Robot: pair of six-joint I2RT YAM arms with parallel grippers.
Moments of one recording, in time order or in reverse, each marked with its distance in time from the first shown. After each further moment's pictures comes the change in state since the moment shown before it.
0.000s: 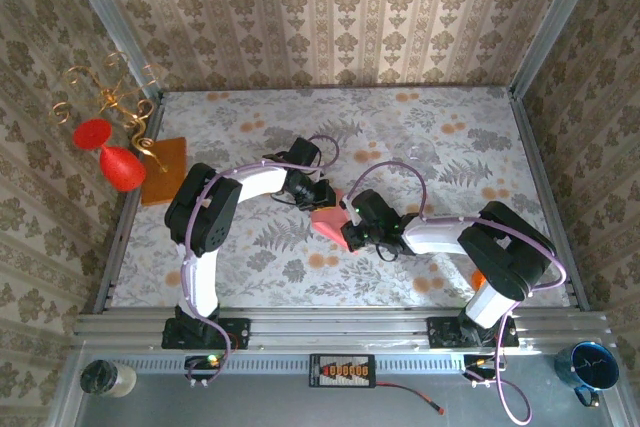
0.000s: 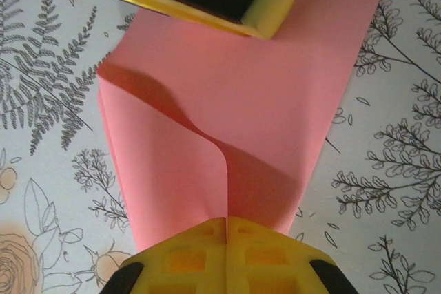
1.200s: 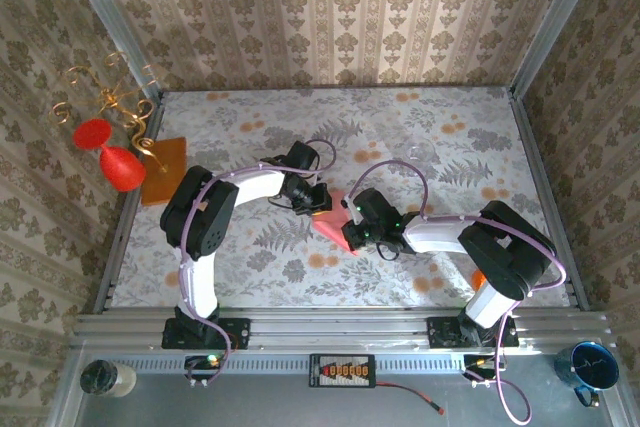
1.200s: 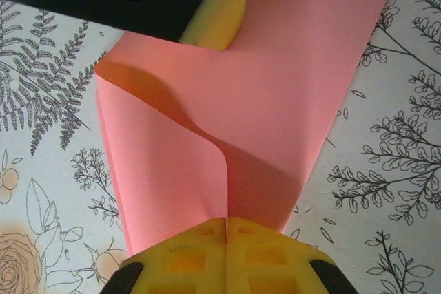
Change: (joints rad) left arm -0.005 -0.037 -0.051 -0.006 -0.028 -0.026; right arm -0.015 0.000 0.002 -0.013 -0.025 0.015
